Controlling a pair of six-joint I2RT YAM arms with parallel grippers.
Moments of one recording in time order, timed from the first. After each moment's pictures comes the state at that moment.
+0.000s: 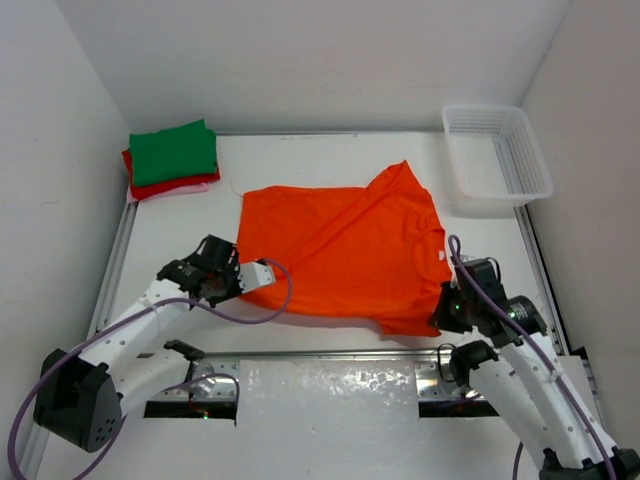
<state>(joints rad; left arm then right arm) -0.39 0.98 0.58 -0.76 0.01 0.87 0.31 0.55 0.54 -1.08 -0.08 0.52</state>
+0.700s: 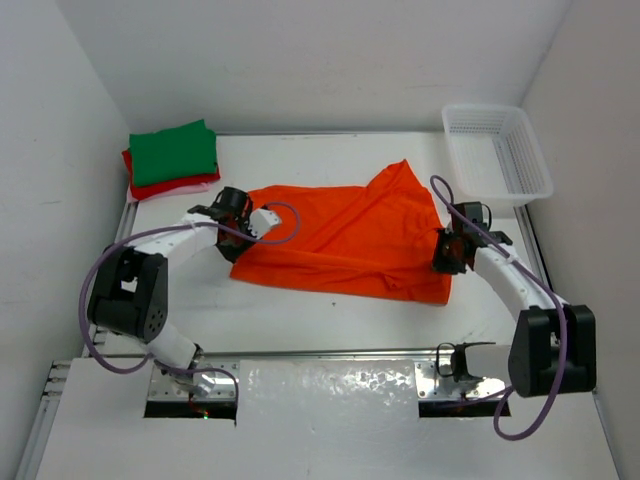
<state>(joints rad) -0.27 1.56 0.95 -0.61 0.03 0.62 0.05 1.26 0.70 -0.55 -0.04 0.30</state>
